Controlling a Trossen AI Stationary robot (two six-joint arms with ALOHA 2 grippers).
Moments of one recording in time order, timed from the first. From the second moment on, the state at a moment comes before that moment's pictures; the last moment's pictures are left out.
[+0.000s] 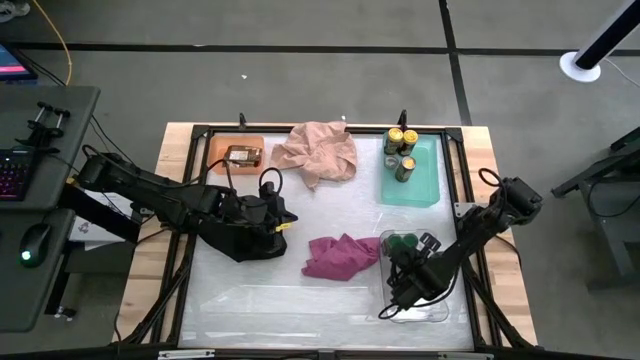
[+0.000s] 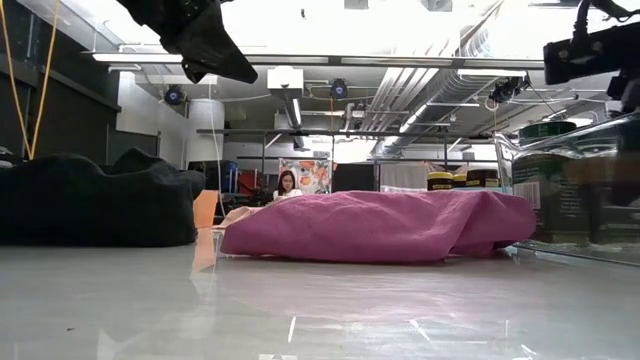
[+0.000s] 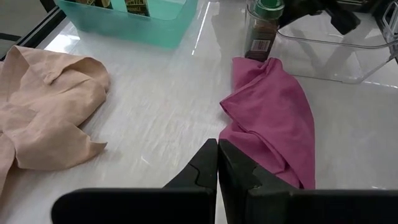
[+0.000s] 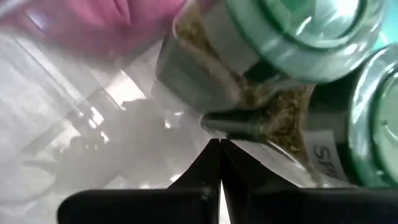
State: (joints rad) left arm -0.22 1.24 0.83 -0.24 -0.32 -0.26; right arm 0.70 1.71 1.05 -1.12 0.39 1.40
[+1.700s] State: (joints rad) left arm -0.06 0.31 0.01 0.48 -0.14 -0.34; right arm 0.78 1.42 1.26 -1.22 0.47 1.53
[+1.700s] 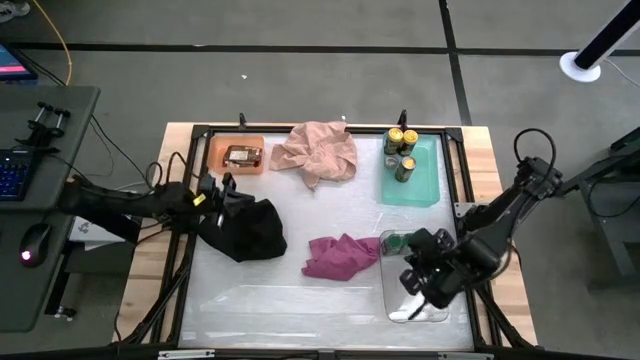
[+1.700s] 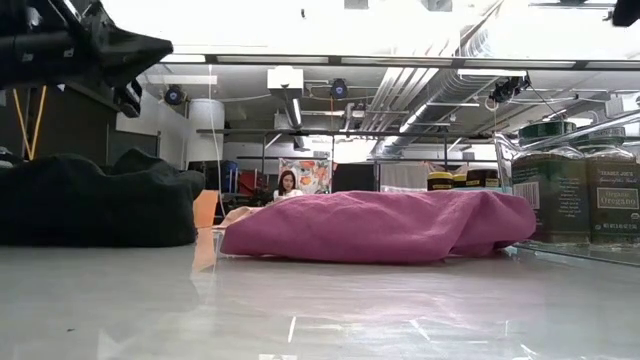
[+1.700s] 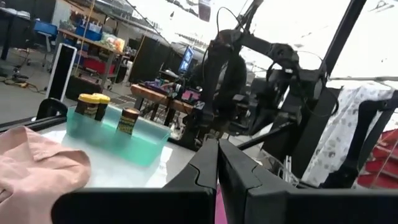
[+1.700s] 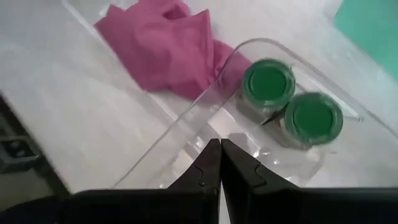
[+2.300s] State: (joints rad) left arm -0.08 0.29 0.01 0.39 0.11 -0.73; right arm 0.77 0.80 0.62 -0.45 0.68 1.14
